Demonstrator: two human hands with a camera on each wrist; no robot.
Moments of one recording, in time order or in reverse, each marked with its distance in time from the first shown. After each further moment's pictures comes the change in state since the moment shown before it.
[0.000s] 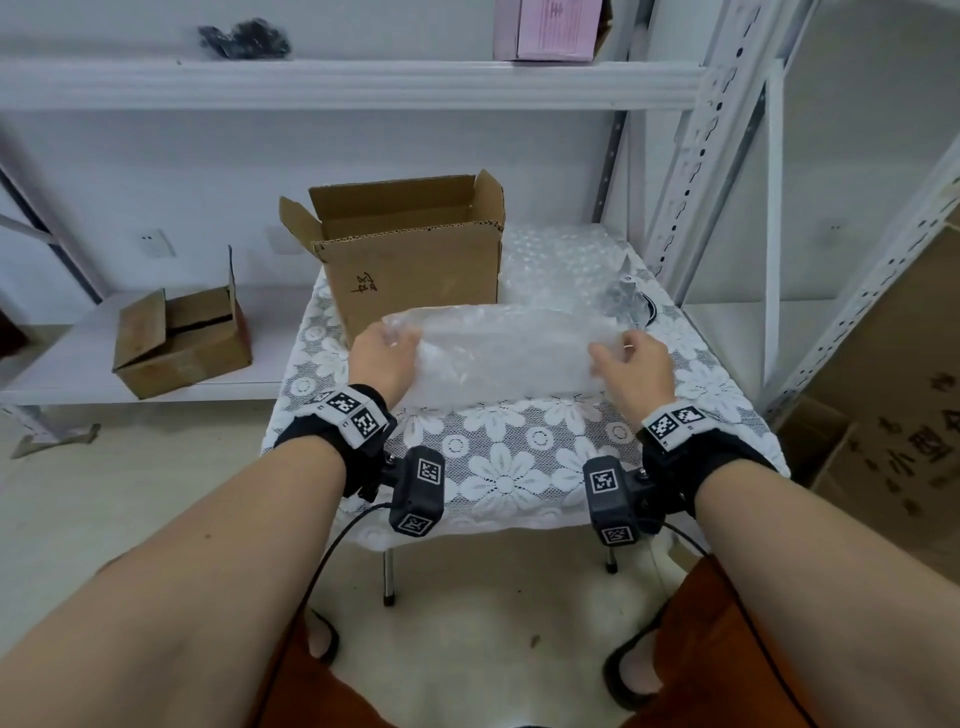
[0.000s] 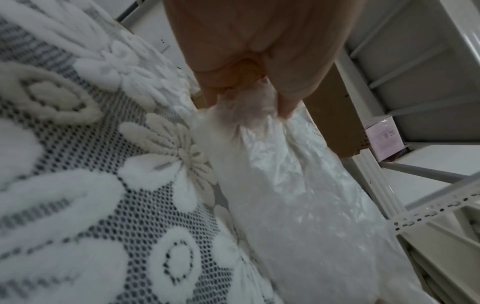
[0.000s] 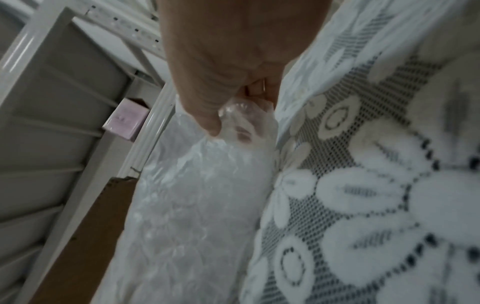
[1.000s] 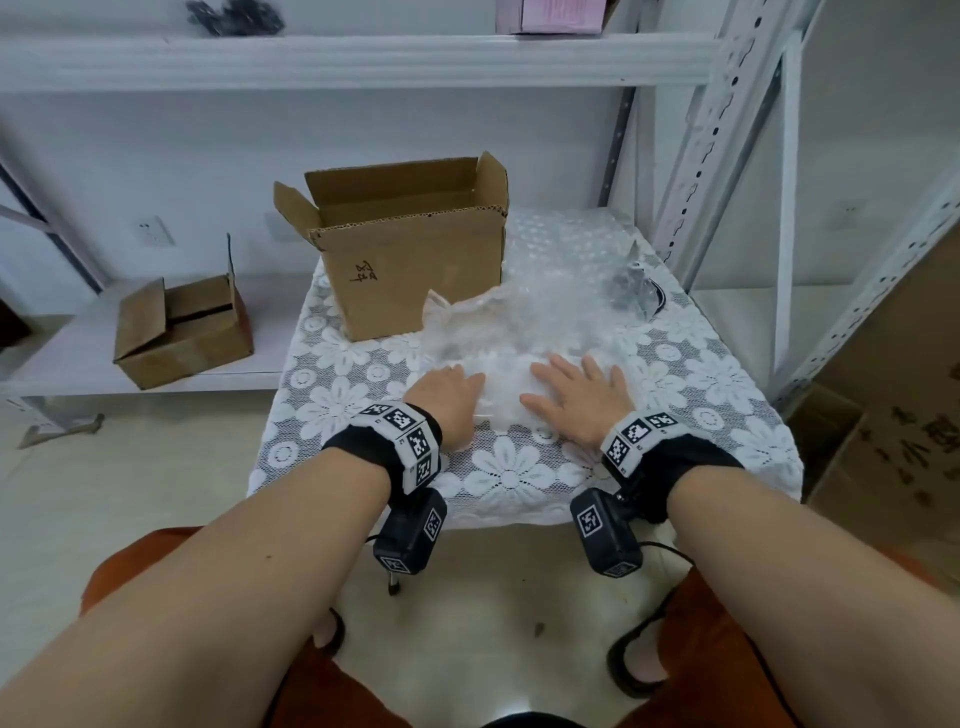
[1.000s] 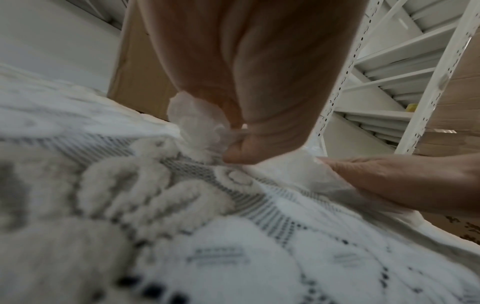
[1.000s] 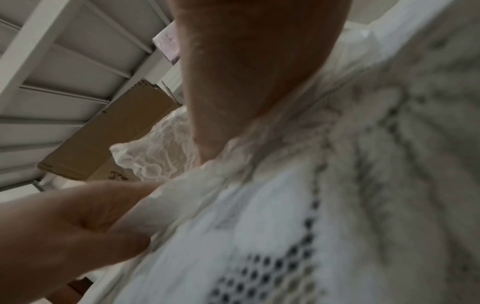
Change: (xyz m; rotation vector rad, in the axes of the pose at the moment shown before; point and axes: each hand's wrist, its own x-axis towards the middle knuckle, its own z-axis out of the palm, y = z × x) left_hand -0.035 -0.001 0.036 1.032 -0.613 0.416; right_hand -0.022 0.001 0.036 -0.780 -0.659 -0.265
